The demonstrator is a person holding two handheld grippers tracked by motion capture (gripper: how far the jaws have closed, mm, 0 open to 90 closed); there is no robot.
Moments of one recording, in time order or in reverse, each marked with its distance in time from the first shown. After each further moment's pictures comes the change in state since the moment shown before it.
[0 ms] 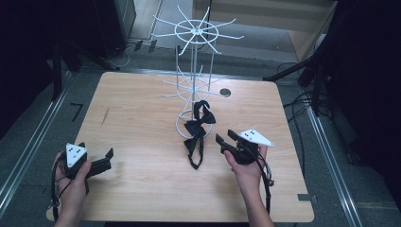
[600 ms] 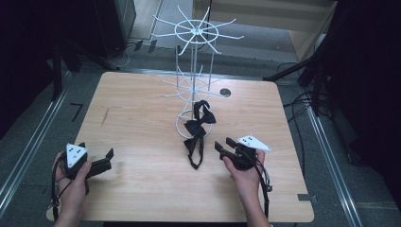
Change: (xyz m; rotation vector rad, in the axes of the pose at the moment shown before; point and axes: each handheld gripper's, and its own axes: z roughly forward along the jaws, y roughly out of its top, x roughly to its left) left arm -0.001 0.000 0.000 -0.001 -0.007 -0.002; right arm 0.000 -0.021 0.002 0.073 0.005 0.047
